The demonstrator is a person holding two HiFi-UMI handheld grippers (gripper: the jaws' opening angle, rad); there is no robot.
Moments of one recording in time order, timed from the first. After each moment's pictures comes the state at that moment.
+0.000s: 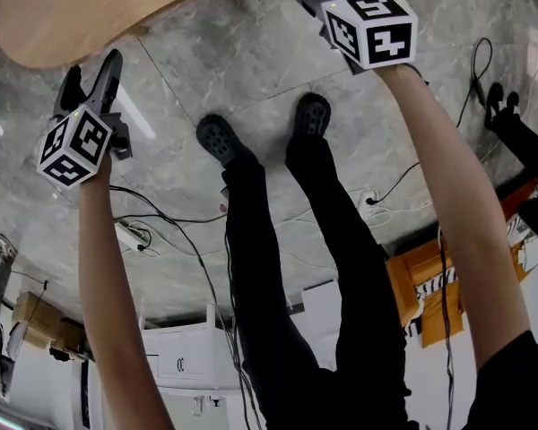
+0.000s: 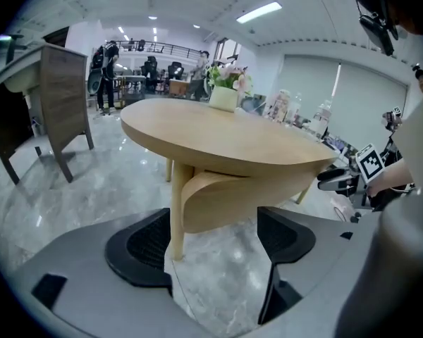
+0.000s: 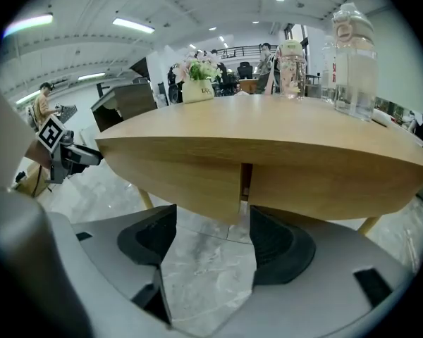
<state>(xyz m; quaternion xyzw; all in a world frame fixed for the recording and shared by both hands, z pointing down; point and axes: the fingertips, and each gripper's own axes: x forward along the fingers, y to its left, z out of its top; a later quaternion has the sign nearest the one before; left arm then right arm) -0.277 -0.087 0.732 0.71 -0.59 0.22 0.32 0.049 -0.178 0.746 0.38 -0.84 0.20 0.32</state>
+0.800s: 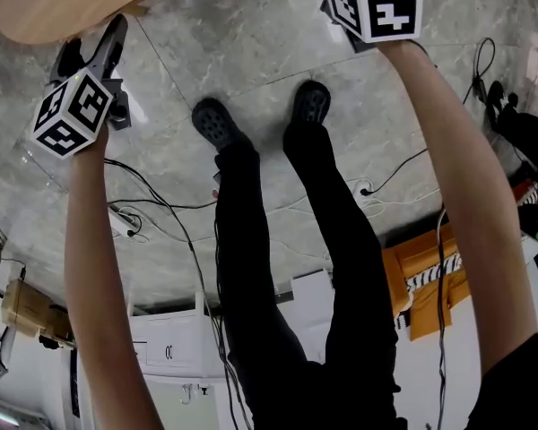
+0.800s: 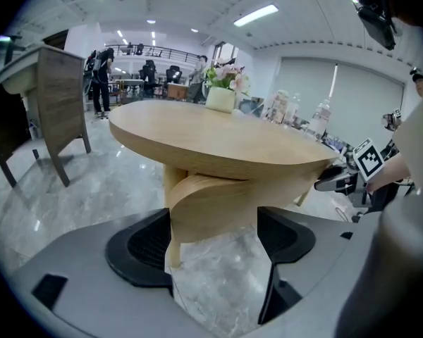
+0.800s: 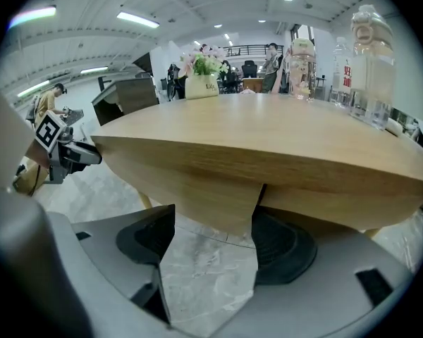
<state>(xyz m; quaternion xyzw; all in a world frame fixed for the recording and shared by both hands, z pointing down) -0.270 -0.109 0.742 0.72 -0.59 0.22 0.31 0.031 -0.196 0.758 0.37 -0.84 0.19 0.34</state>
